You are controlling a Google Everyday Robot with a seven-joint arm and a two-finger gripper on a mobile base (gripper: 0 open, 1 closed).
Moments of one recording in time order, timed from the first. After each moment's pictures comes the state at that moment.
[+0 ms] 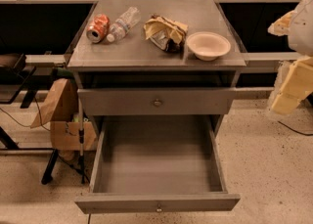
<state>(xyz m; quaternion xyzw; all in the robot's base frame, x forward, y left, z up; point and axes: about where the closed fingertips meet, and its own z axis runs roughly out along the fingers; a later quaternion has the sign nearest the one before) 0.438 -0.212 0.994 -0.60 0.78 -0.05 0.19</state>
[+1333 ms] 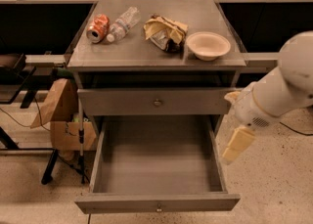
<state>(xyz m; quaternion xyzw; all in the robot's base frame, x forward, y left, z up) 0.467 -0.185 0.796 -0.60 0.77 0.05 0.19</state>
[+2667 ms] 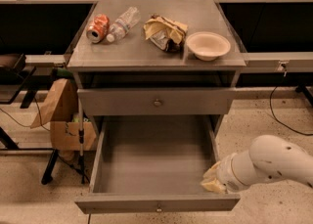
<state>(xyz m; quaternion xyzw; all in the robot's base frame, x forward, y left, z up) 0.429 -0.171 0.576 -0.50 0.83 0.14 0.20</state>
